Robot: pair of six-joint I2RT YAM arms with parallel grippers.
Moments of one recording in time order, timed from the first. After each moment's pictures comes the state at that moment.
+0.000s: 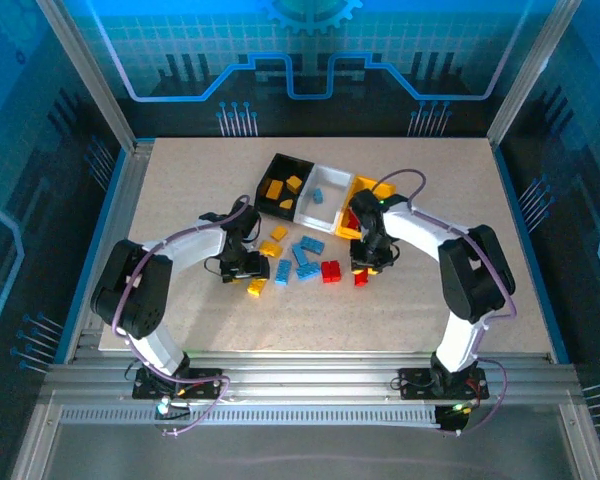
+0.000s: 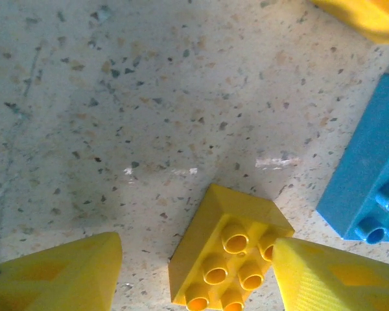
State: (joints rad) left arm -0.38 1.69 1.01 -0.79 0.17 -0.48; right arm 0.44 1.79 1.25 -0.99 -0.15 0.53
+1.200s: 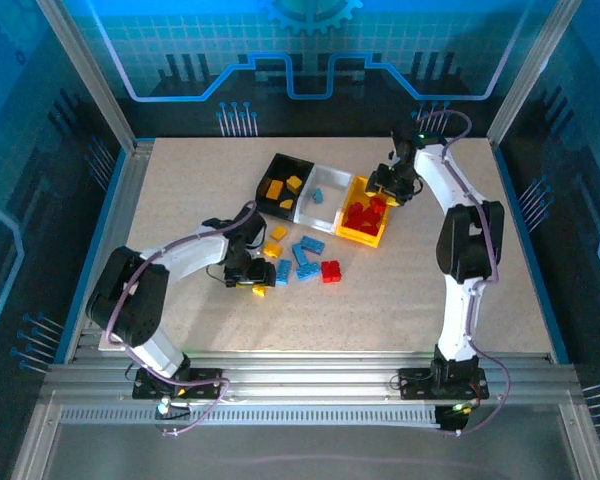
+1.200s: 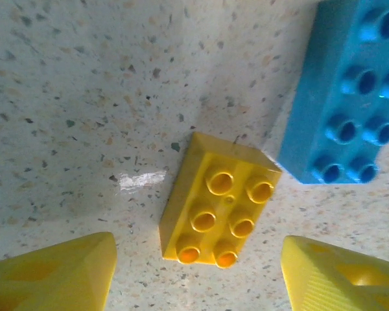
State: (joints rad) left arm -0.44 1.65 0.98 -0.79 0.19 -0.44; right arm 0.14 2.09 1.90 -1.13 -0.23 0.50
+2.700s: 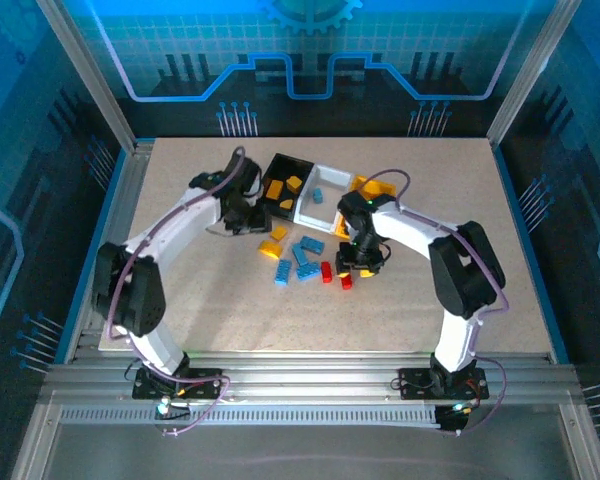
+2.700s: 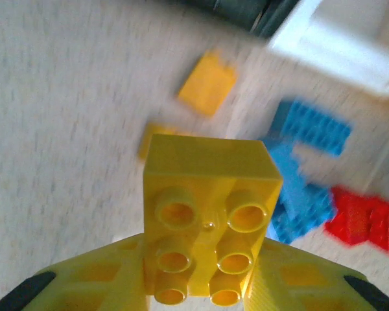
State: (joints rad) left arm -0.35 1.73 1.46 -0.93 0.13 -0.43; right arm 0.50 1.83 1.26 -1.01 -0.18 0.47
